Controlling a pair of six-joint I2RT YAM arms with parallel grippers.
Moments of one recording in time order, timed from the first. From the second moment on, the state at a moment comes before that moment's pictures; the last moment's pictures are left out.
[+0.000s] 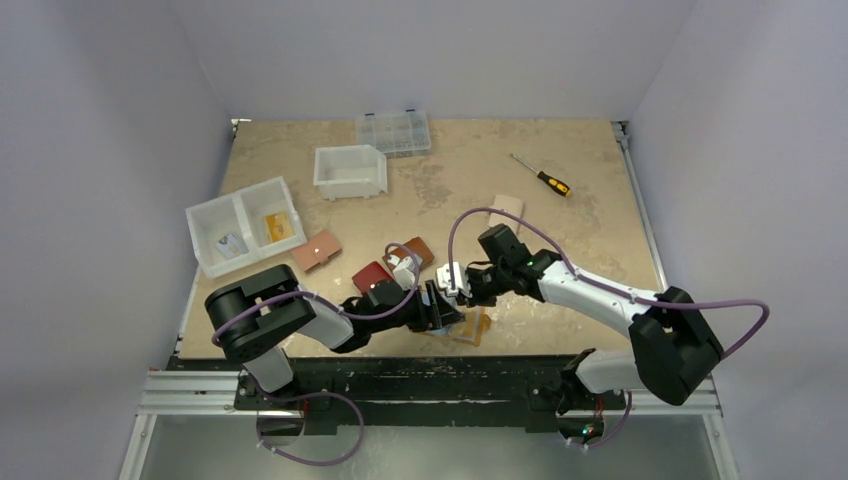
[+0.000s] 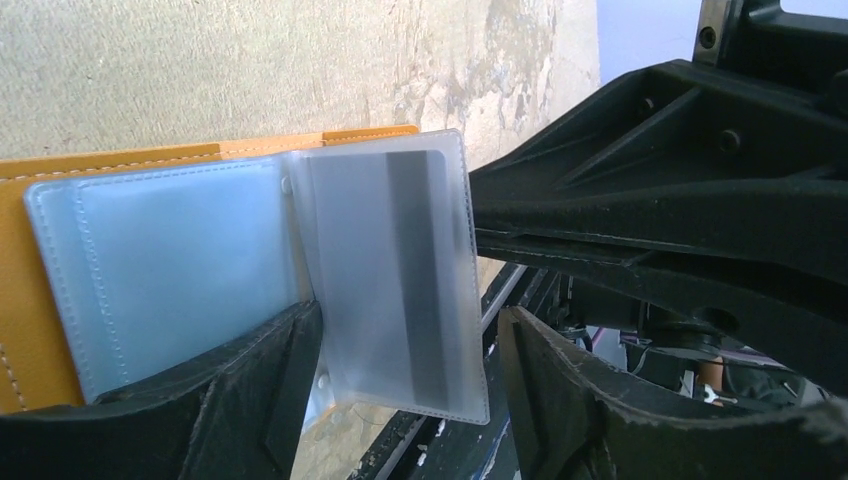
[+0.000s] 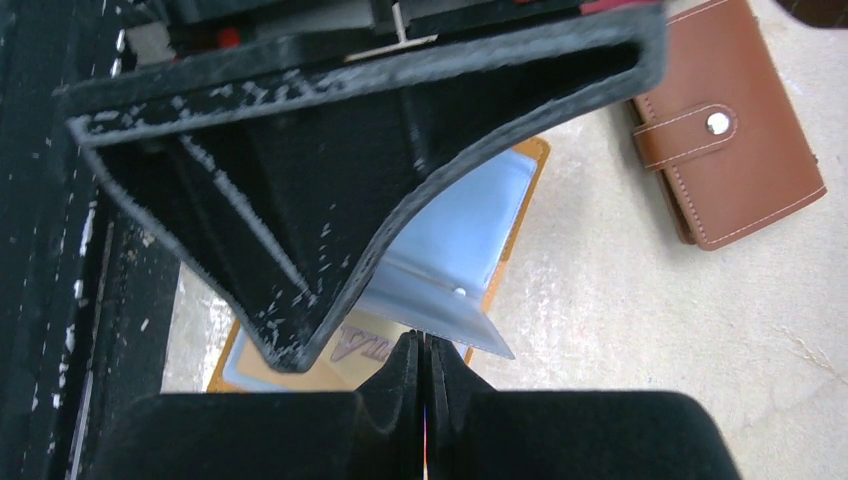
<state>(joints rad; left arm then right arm) -1.00 1.66 0.37 0.90 0.11 -1.09 0.67 1.34 0.73 -0.41 -0.59 -0.94</state>
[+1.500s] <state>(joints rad) -0.96 1.39 0.35 0.50 -0.03 -1.01 0.67 1.35 0.76 -0.41 -0.62 -0.80</state>
